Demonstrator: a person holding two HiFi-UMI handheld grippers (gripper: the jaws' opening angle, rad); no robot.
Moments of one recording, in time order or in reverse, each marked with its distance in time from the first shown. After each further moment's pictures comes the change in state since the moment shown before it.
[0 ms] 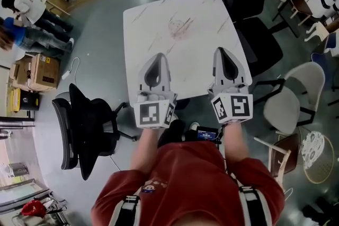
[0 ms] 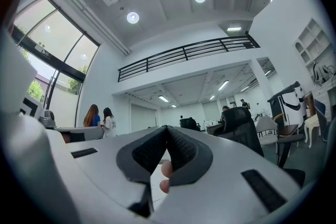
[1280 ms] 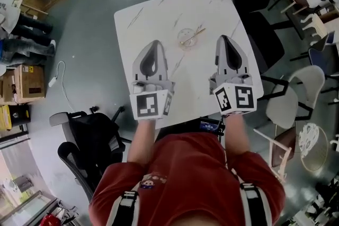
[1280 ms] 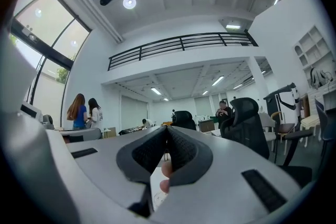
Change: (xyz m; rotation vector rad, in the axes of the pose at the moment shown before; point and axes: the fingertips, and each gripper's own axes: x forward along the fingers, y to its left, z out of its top) left arm 0.143 0.145 -0.062 -0.060 0.022 -0.046; right arm 0.183 0.011 -0.063 -0.030 0.076 -0.099
